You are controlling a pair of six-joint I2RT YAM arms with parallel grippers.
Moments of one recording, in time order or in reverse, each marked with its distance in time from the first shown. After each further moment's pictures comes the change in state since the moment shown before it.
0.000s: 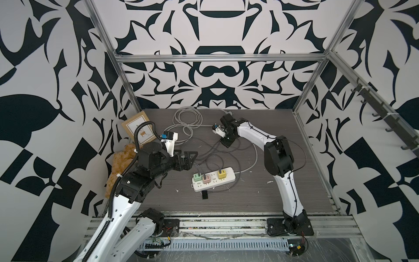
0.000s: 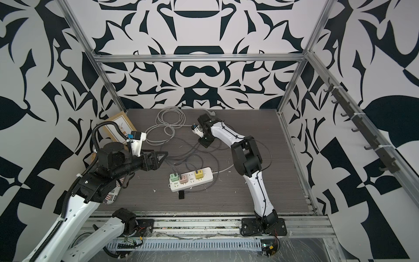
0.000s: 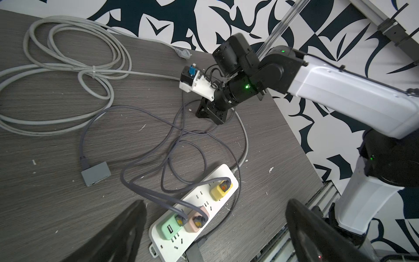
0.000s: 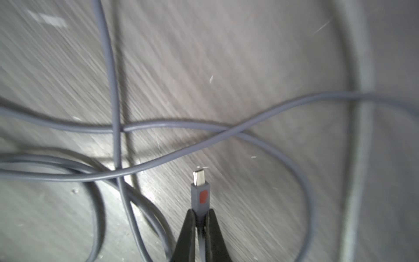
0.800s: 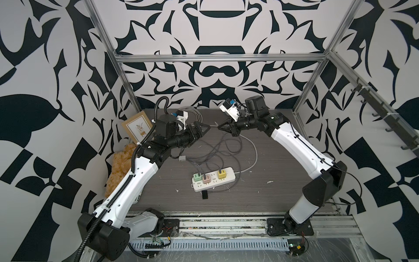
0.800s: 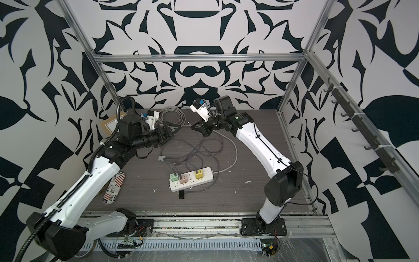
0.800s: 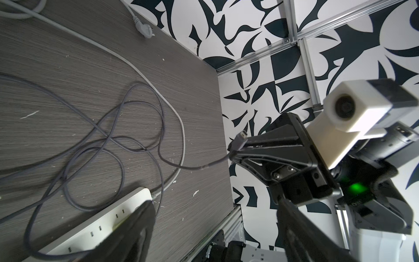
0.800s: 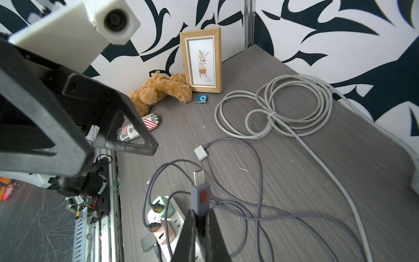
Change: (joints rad) left arm 0.000 0.400 0.260 0.209 0.195 -0.523; right arm -0.022 -0.552 -0.210 0.170 -0.649 0.175
